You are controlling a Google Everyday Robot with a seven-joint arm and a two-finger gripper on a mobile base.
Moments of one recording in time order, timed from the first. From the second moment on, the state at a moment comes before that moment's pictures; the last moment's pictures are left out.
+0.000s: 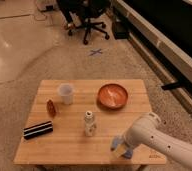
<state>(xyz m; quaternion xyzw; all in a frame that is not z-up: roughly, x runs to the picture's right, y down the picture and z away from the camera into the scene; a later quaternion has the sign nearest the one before) 0.144 0.289 0.754 -0.03 -0.31 -0.86 0.40</state>
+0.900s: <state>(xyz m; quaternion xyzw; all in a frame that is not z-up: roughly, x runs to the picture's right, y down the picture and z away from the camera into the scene) 0.136 0.294 0.766 -0.04 -0.30 -0.87 0.39</state>
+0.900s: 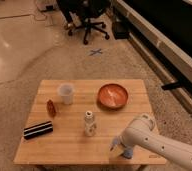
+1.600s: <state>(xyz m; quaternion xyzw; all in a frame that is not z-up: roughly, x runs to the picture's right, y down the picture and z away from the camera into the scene) 0.135 0.298 0.766 -0.03 -0.29 -0.87 0.40</state>
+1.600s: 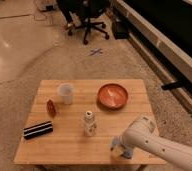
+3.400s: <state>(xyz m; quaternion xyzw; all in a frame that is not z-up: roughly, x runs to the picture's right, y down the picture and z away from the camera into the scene) 0.048 0.018 0.760 0.17 -0.22 -0.89 0.37</state>
